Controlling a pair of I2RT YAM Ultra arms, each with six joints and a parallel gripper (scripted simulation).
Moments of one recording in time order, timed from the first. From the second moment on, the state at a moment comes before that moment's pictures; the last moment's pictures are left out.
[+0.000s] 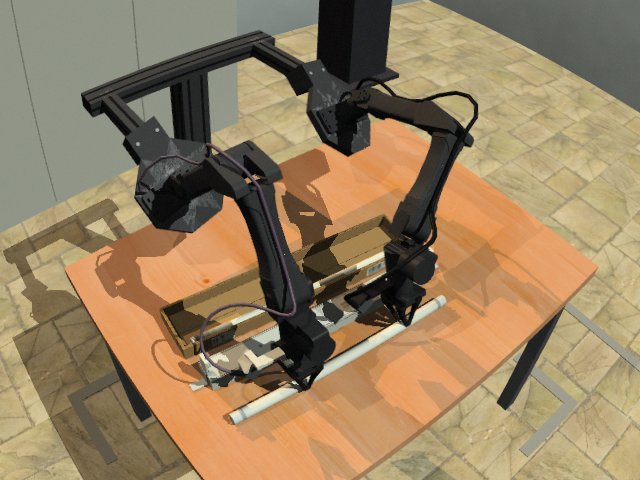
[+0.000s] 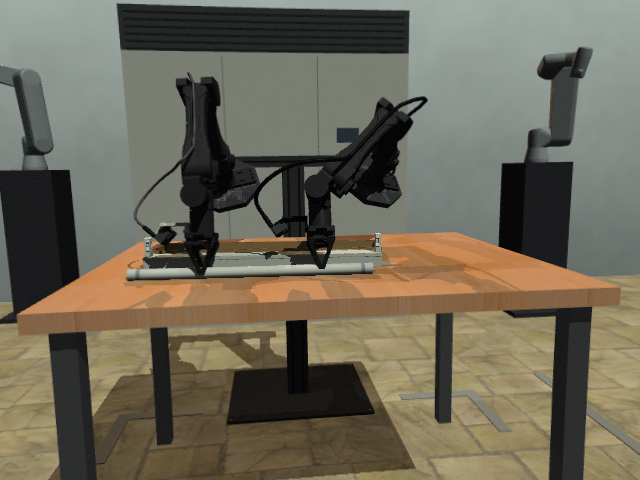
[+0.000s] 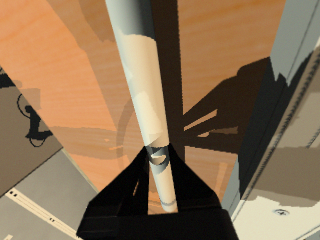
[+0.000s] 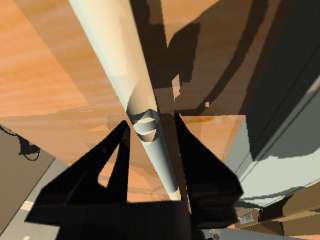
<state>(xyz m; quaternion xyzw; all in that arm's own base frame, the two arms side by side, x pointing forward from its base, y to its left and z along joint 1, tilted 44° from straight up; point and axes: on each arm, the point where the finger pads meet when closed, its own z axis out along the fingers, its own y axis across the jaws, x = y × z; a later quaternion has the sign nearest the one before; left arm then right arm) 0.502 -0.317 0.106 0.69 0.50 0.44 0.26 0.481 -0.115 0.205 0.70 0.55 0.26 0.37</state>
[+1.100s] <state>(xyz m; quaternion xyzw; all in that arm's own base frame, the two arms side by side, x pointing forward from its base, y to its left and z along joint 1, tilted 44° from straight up) 0.501 -0.317 0.107 0.69 0.50 0.44 0.26 0.480 -0.115 0.210 0.70 0.55 0.26 0.37</state>
